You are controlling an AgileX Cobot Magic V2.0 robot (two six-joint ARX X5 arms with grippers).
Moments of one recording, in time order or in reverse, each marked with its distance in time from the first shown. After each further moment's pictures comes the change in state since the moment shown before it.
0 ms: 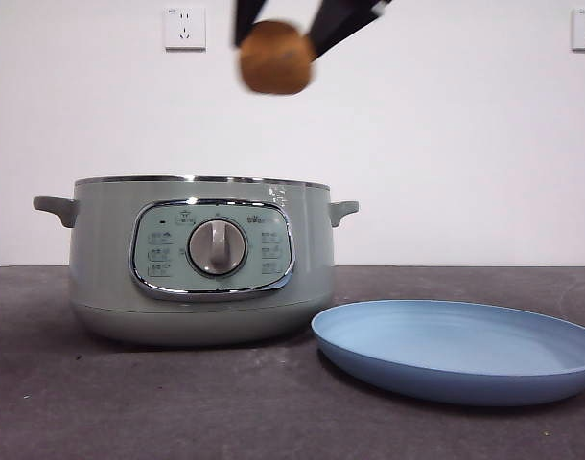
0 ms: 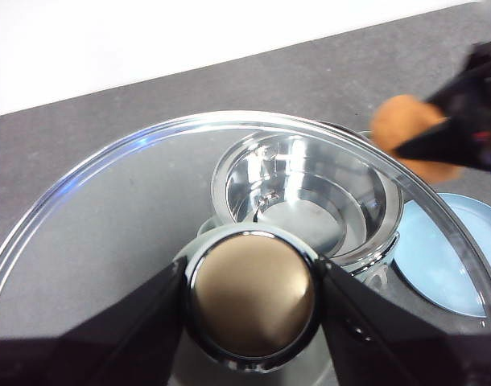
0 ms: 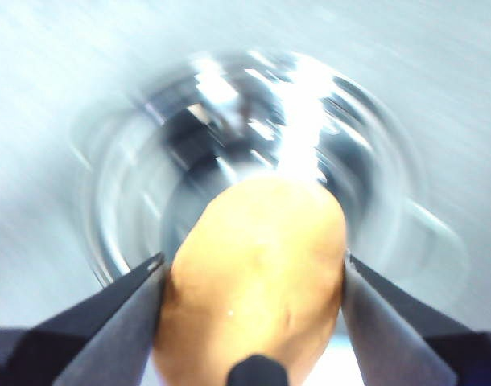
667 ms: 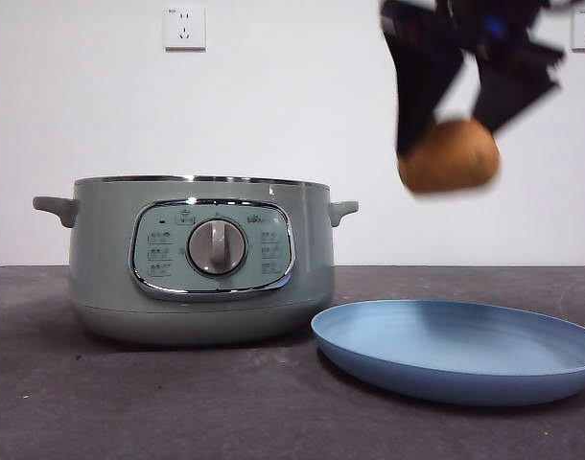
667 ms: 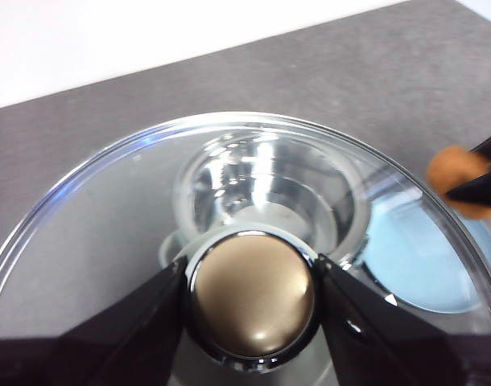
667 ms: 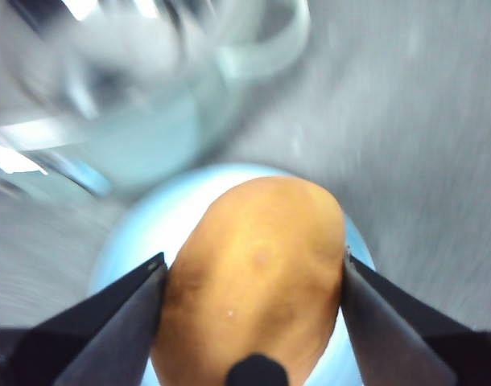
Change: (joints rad) left arm 0.000 0.069 0.000 0.045 0.101 0.019; right arm -0.182 -0.269 -0.557 0.108 0.011 -0.029
